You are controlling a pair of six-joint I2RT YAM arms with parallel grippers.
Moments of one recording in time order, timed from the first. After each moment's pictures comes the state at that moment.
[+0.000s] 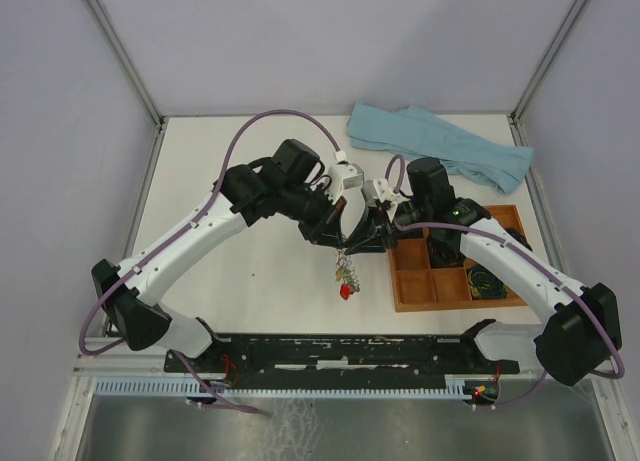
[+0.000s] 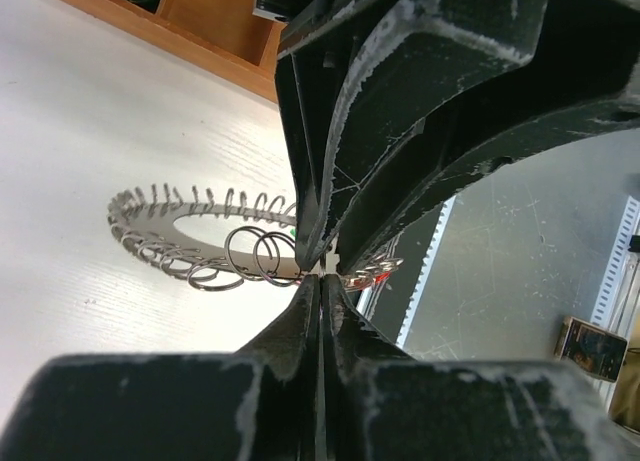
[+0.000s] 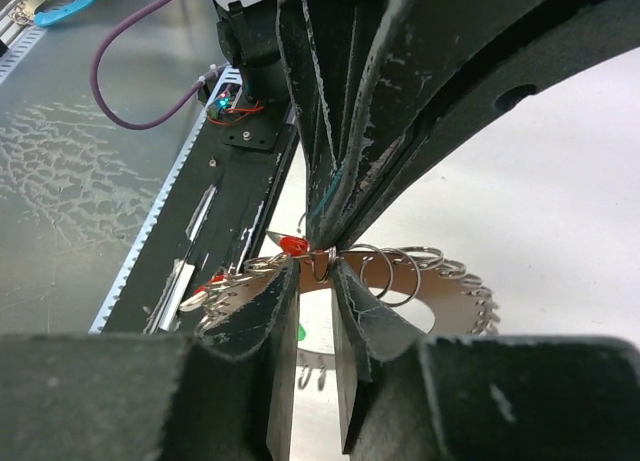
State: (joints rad) left arm -0.81 1.46 1.54 -0.95 0.55 0.03; right arm 0.54 1.26 0.99 -0.31 -1.24 -0.49
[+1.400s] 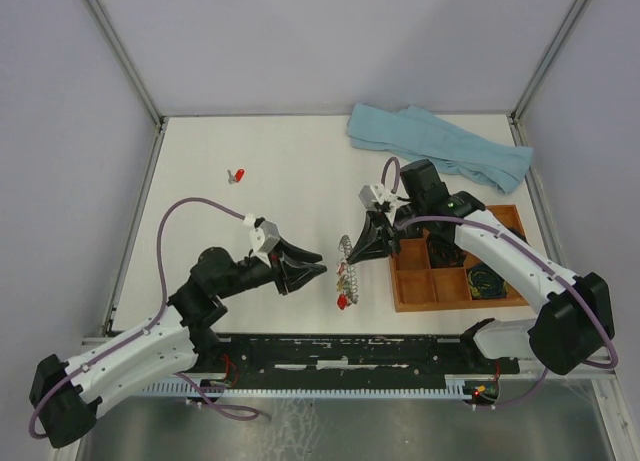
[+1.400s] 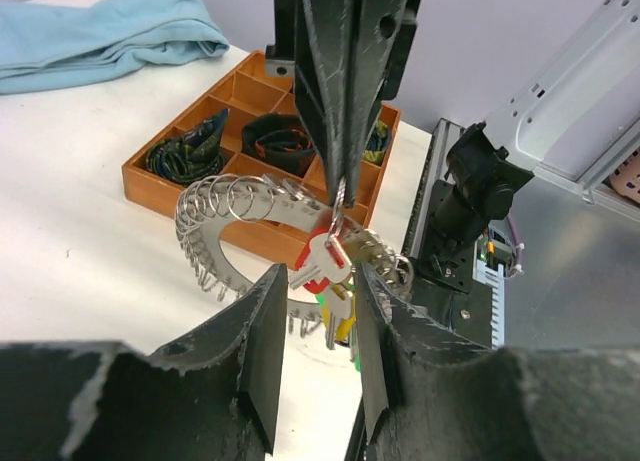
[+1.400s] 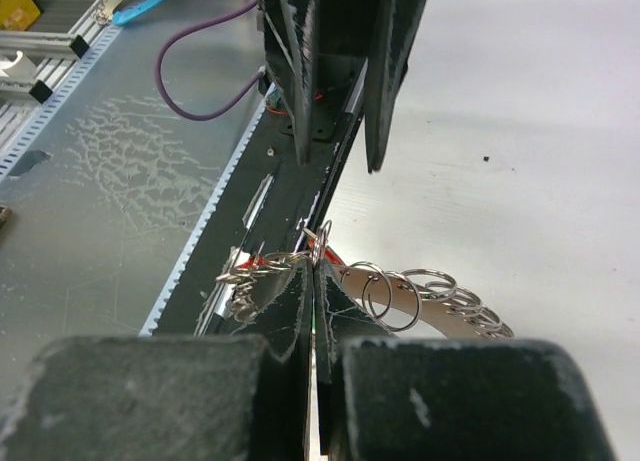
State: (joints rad) left arm -0.82 0.63 0.41 0.28 0.39 -0.27; right arm 0.54 1.32 1.04 -0.53 -1.33 -0.61
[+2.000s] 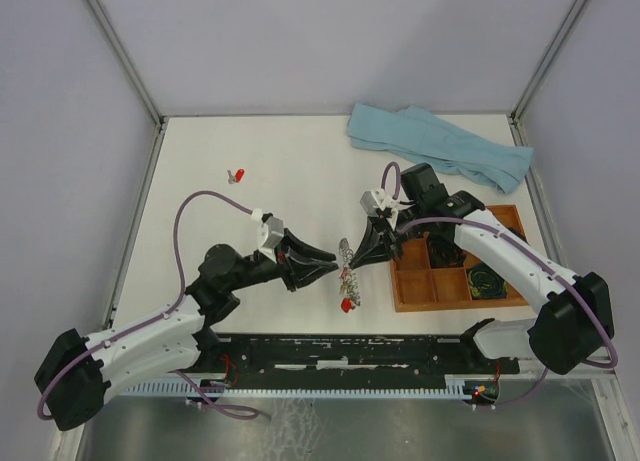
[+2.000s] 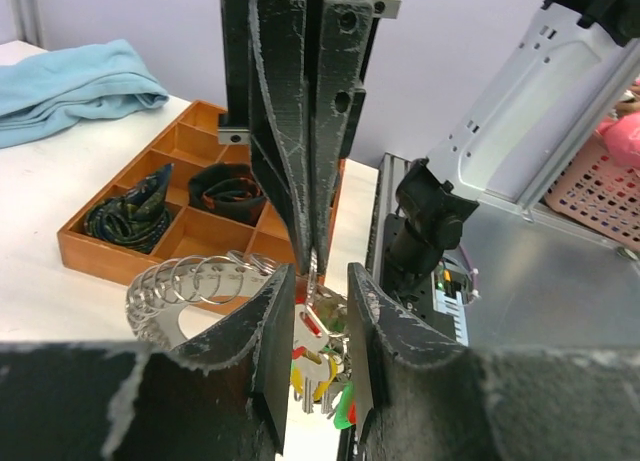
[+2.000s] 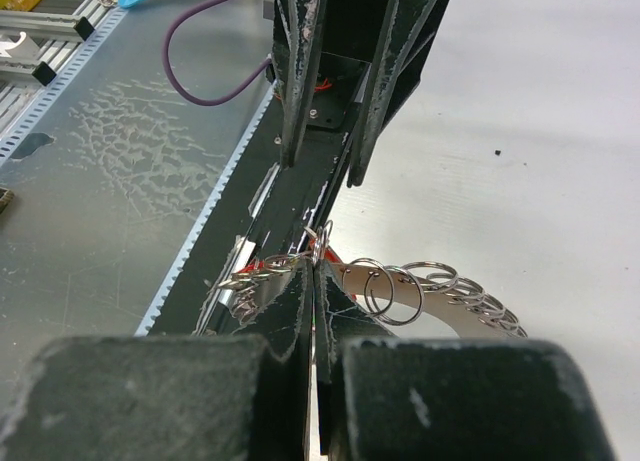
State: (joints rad) left arm -0.82 0.83 0.35 0.70 0.50 -0.37; right arm 0.54 1.33 1.05 -0.66 -1.33 -0.75
